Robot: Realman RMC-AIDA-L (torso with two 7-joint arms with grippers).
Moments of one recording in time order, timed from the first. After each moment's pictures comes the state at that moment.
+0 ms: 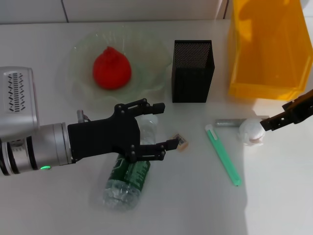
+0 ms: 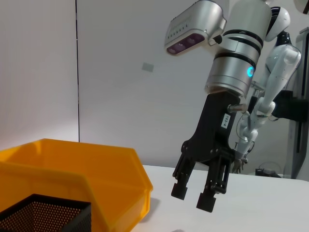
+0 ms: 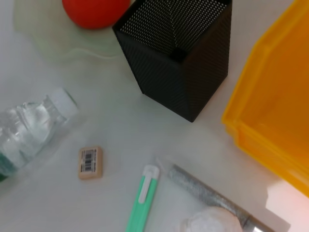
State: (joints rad) left arm -0.40 -2.07 1.35 0.56 1.37 1.44 -0.96; right arm 0.49 2.08 -1.10 -1.49 -2.57 -1.72 2.48
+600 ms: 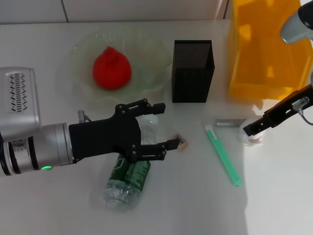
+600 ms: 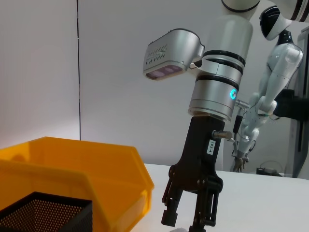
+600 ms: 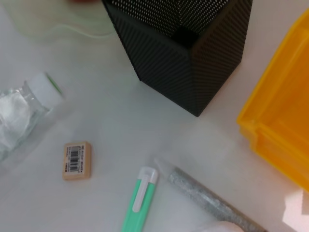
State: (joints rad) left arm -0.40 -2.07 1.35 0.56 1.37 1.43 -0.96; right arm 0.60 2.08 -1.18 -1.24 -2.63 -1.57 2.49
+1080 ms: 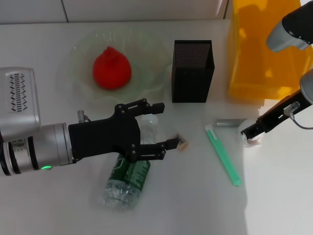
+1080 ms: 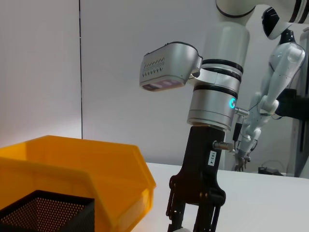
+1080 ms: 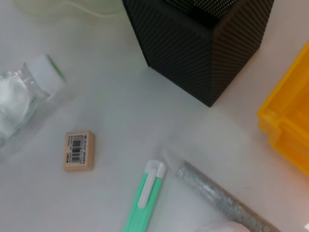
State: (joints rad) left arm -0.40 -2.07 1.35 0.56 1.37 1.43 -0.96; right arm 0.63 2.08 -1.22 -1.16 -2.63 -1.53 2.49
